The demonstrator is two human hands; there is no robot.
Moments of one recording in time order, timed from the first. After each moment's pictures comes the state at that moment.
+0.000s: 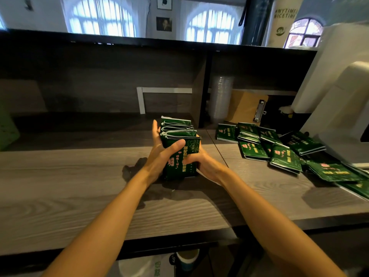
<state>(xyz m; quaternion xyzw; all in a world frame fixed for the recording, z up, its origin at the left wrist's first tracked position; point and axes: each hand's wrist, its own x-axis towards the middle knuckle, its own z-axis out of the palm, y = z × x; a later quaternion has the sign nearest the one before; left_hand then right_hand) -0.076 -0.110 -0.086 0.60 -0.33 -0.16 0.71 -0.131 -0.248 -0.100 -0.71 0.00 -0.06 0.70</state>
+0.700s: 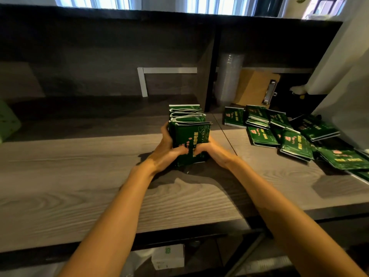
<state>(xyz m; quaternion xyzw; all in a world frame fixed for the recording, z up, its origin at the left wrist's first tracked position) -0.055 -0.109 -0.102 0.71 -0.34 -0.21 0.58 -0.118 -0.257 -0.106 -0.77 0.09 -0.05 0.62</state>
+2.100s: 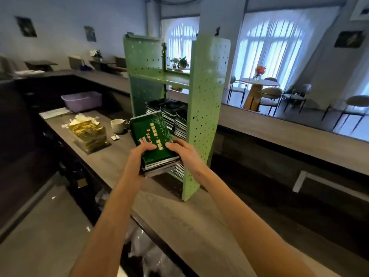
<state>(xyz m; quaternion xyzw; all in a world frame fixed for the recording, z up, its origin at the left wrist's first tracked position) -0.073 0.295 0.208 0.54 0.13 0.12 0.82 -0.015 0.175 0.210 -0.72 -0.20 0.17 0.64</state>
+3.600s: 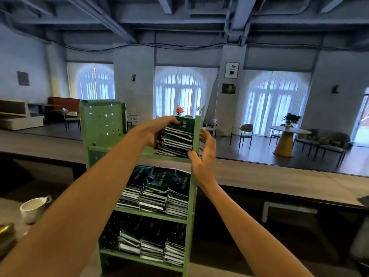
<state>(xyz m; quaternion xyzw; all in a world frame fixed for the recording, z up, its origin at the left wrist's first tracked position) 0.182 0.362 0.404 0.76 -0.10 -0.18 0.61 0.139 0.235 0.299 -0.69 -0.14 -0.47 0.53</state>
